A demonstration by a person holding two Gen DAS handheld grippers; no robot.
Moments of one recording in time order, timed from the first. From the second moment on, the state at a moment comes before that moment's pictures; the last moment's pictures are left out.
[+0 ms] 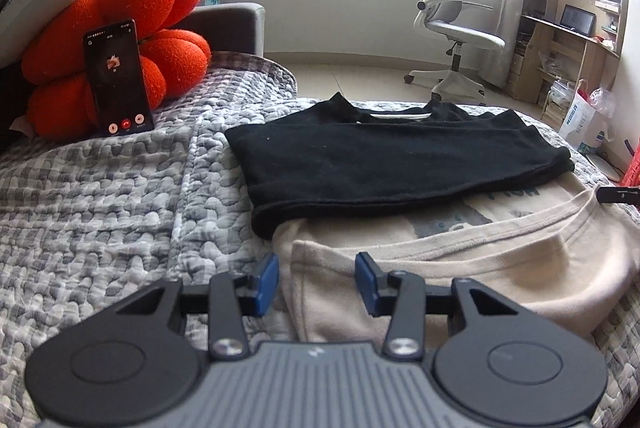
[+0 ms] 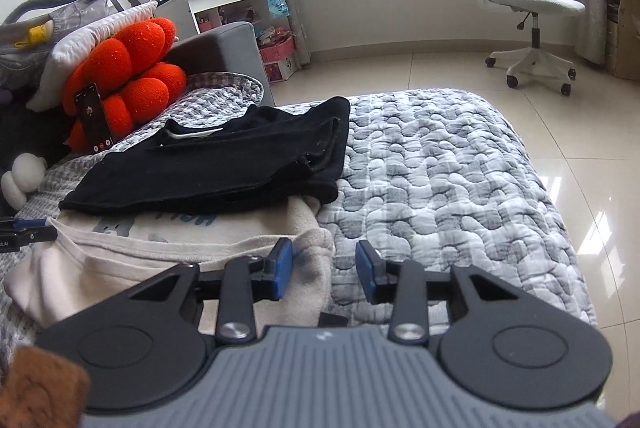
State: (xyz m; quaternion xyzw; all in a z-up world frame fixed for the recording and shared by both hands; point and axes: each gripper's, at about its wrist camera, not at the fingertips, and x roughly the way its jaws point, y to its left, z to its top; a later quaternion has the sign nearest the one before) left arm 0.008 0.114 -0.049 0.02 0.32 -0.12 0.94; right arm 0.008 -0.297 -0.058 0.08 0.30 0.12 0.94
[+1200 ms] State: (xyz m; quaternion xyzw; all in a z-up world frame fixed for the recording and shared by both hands) left arm -0.010 0.131 -0.038 -0.06 0.23 -0.08 0.97; right arm 0.016 -0.278 -0.046 0.04 0.21 0.08 0.97
